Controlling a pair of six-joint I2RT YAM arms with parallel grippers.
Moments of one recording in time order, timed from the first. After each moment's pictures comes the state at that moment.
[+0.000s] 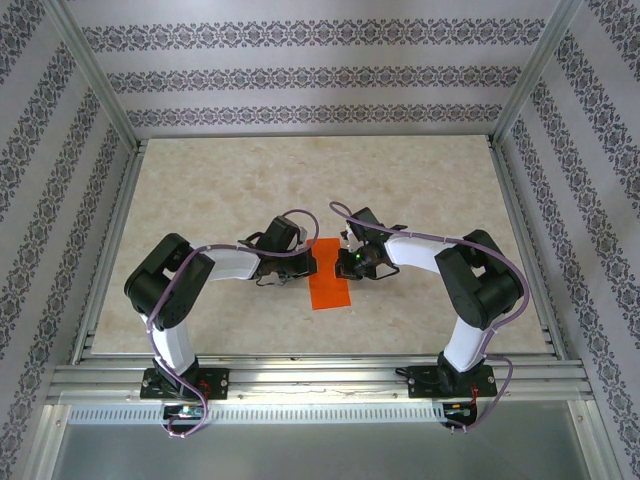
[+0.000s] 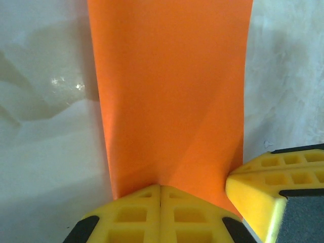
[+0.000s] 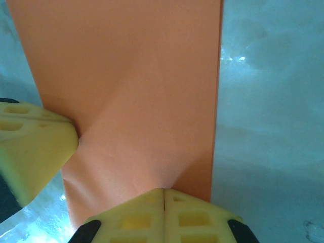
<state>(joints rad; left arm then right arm) -0.58 1.81 0.86 0.03 0.39 -0.80 0.54 1.77 0.93 -0.38 -0.41 0.57</state>
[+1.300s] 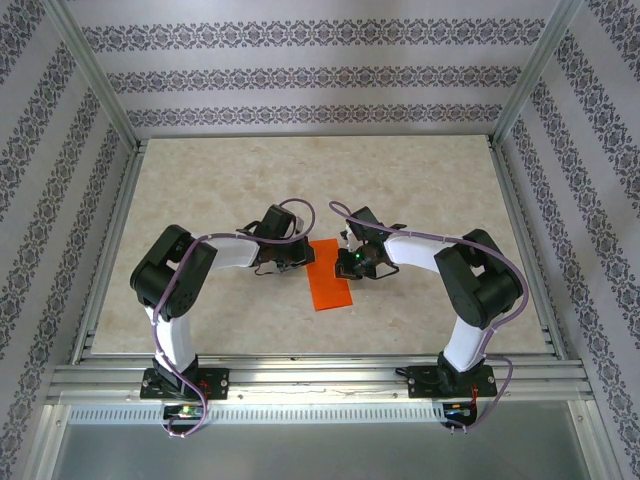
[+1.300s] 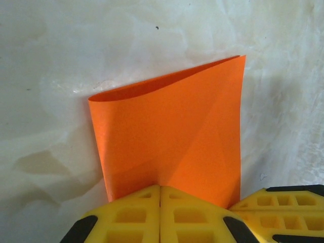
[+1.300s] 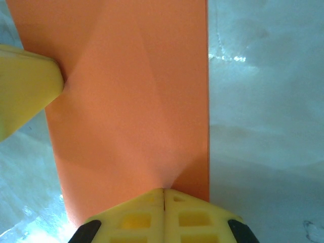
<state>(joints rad) -0.50 1.88 0.97 -0.03 0.44 -0.77 0.54 1.78 0.95 -0.39 -0.41 0.57</state>
